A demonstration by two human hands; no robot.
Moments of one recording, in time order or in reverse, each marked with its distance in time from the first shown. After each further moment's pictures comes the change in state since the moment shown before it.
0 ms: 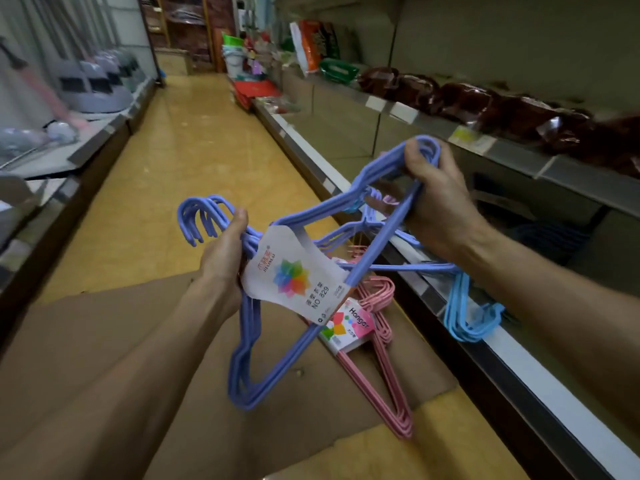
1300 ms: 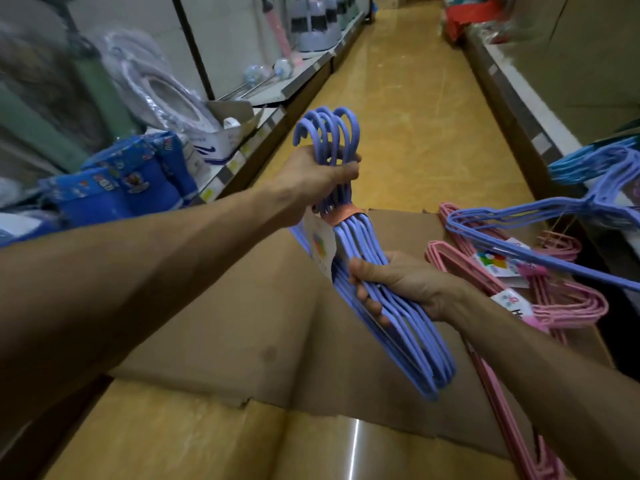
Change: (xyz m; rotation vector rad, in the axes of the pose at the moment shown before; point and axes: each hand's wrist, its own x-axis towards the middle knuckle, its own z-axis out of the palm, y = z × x) left_hand -0.013 0.042 -0.063 0.655 0.242 0.292; right_hand -0.049 0.185 0.103 -0.009 -1.048 0.900
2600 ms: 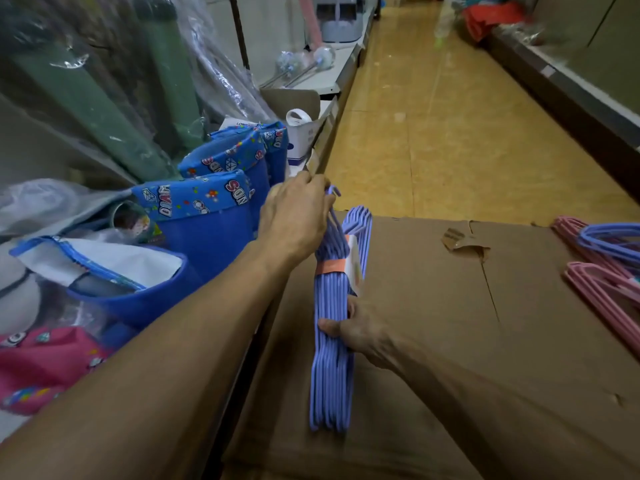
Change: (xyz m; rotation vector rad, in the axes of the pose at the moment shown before) left_hand 0.073 -0.179 -0.262 0.951 0.156 0.305; right_hand 0.312 0.082 0.192 -0.417 0.538 0.125
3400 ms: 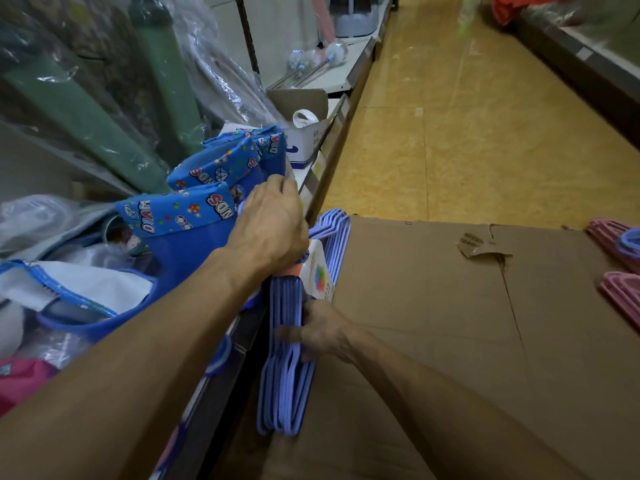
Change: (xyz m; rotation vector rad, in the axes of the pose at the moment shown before) left_hand 0.008 -0.011 -0.006 0.186 -0.126 -0.078; right_hand 0.037 -0.029 0.023 -0.017 -0.335 -0.032
